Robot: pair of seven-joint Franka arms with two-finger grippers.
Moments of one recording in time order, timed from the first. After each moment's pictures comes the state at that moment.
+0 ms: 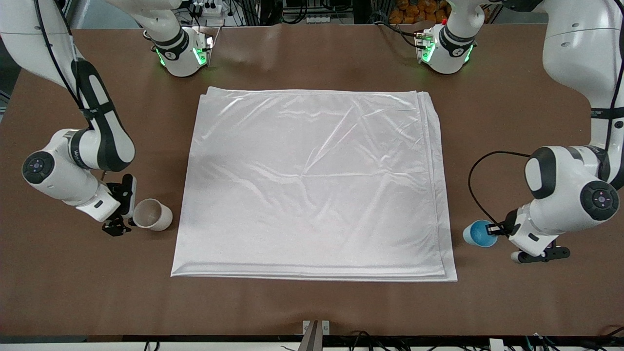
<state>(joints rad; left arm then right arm) -0.02 0.62 -0.03 -1.47 0.00 2.10 -0.18 -0.11 0.48 0.02 -1.91 0.00 2.50 -1.80</state>
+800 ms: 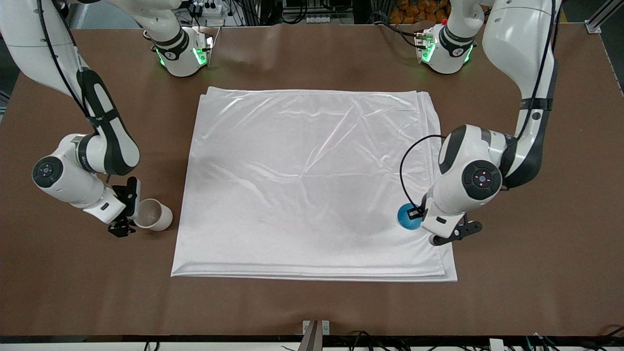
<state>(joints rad) -0.31 0.59 -0.03 -1.47 0.00 2.02 -0.68 -0.12 0.54 0.02 -1.91 0.00 2.55 -1.82</state>
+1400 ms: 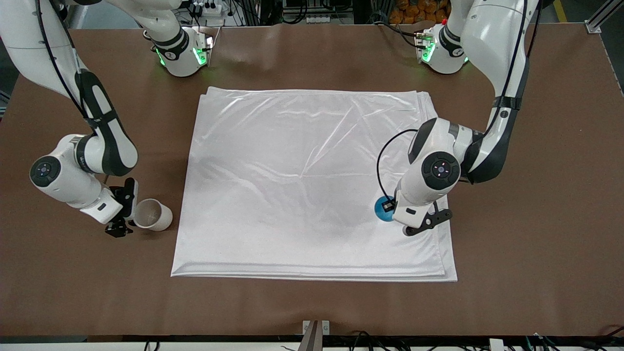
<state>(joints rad) -0.39 0.60 -0.03 -1.47 0.00 2.02 -0.82 -0.13 0.55 0.02 -1.91 0.00 2.58 -1.83</state>
